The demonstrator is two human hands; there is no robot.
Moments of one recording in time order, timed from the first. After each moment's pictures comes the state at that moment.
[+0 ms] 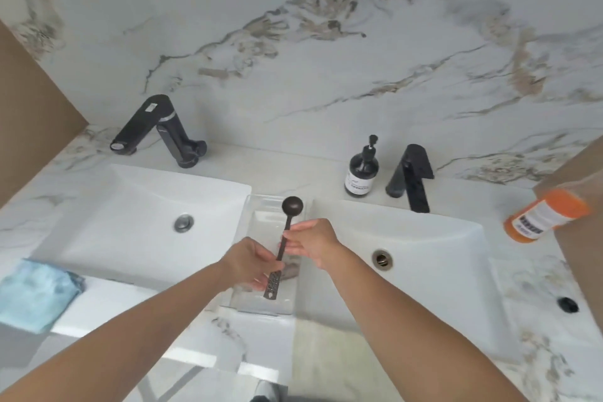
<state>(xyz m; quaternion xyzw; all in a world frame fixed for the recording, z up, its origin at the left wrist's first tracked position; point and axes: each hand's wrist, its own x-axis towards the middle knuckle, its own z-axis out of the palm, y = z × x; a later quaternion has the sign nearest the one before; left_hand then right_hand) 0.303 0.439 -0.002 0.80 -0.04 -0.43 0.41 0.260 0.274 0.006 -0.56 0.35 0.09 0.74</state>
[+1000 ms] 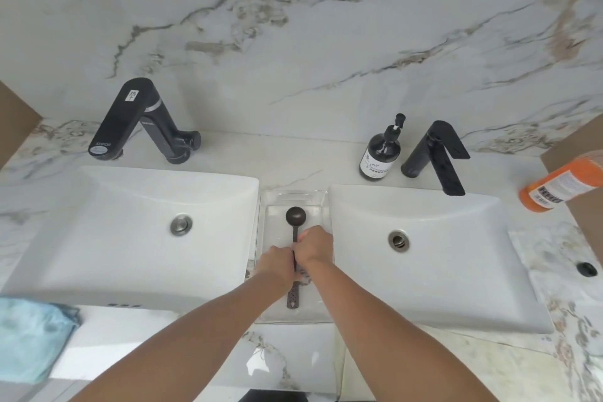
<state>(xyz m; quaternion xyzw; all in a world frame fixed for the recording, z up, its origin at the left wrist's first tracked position) 0.328 0.425 -0.055 0.91 -0.22 -0.36 0.06 0.306 0.342 -0.057 -0.79 0.45 0.09 0.41</state>
